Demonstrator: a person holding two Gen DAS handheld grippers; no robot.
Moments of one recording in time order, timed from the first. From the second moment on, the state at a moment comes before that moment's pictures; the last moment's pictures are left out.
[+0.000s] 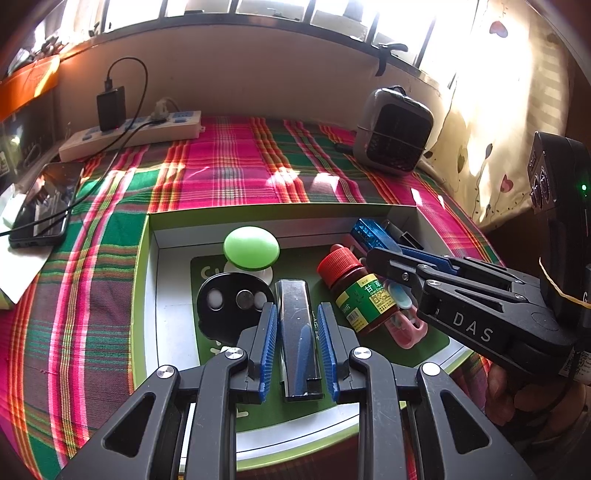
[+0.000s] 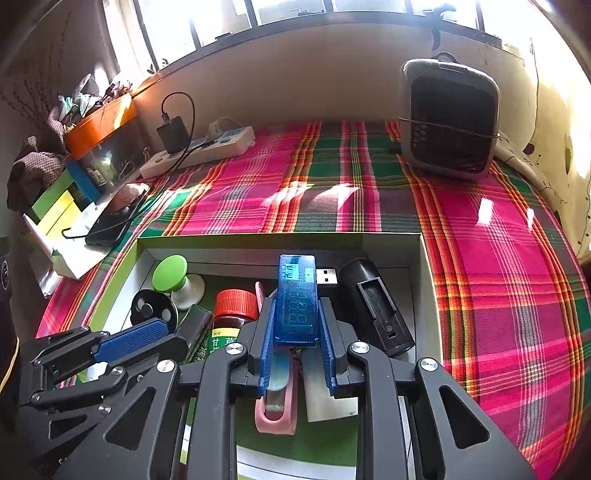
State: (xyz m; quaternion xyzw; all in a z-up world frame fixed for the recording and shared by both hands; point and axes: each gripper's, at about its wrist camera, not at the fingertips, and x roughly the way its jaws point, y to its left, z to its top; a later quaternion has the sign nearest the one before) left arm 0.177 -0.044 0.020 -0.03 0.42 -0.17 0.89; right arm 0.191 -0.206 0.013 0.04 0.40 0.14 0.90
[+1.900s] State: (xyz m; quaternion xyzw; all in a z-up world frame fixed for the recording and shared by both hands) left arm 0.068 -0.027 0.036 -0.01 0.42 -0.08 0.90; right arm 0.072 -0.210 0.028 0.01 0.39 0.11 0.92
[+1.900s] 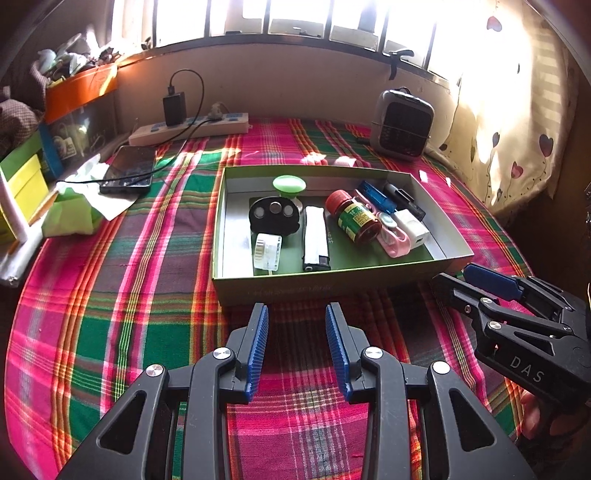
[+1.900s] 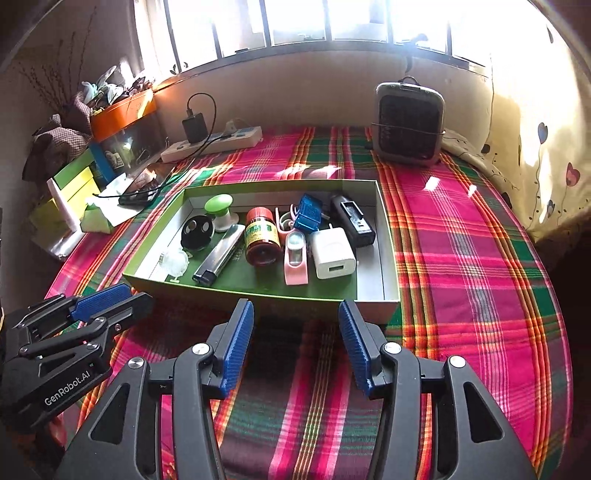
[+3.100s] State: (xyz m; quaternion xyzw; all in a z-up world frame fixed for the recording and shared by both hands) left arm 0.043 -0.038 0.008 -0.01 0.43 -0.06 0.90; right arm 0.046 -0.208 -0.008 -0.03 0.42 0.06 0.90
